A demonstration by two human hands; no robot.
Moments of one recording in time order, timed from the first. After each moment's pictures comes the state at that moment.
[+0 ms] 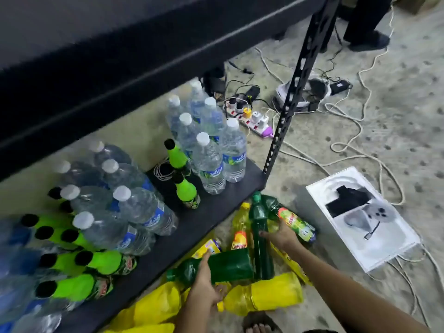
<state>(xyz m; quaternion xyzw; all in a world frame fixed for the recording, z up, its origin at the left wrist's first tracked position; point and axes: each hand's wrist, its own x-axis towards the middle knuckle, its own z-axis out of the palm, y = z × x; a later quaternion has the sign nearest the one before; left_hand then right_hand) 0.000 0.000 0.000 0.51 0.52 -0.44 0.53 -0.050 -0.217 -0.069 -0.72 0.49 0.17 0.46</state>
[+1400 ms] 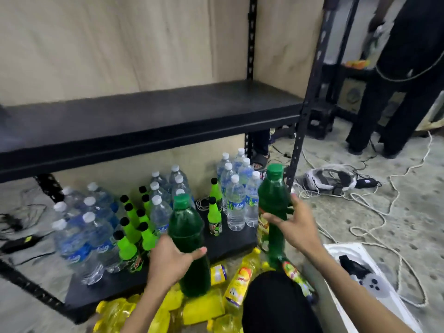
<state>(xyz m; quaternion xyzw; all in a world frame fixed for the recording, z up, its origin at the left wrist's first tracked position) -0.109 0.075 0.211 0.89 0.07 -0.02 0.46 -0.109 -0.213 0.201 -0.85 0.12 -0.19 0.48</state>
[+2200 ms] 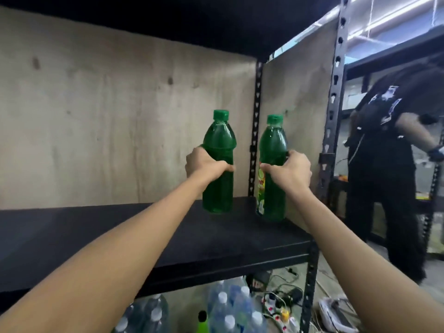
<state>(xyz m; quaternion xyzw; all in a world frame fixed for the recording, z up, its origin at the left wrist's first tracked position) 0.161 -0.062 0.557 0.82 -0.06 0.23 0.53 0.111 -0.245 0.545 -0.80 0.13 -0.42 0.41</state>
